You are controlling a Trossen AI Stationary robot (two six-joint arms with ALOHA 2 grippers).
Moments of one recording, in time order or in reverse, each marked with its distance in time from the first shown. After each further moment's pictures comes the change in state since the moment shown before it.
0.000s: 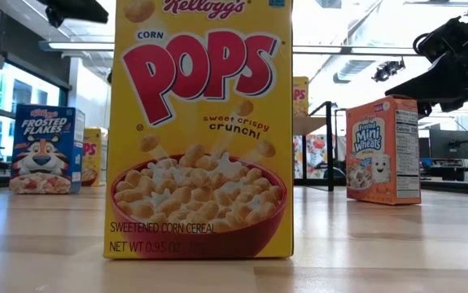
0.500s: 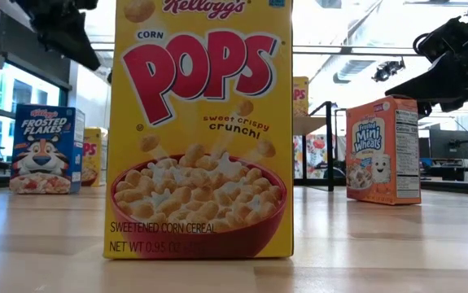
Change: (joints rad) left arm 0.000 0.225 0.001 -0.256 0.039 -0.336; right arm 0.000 0.000 0.000 0.000 0.000 0.000
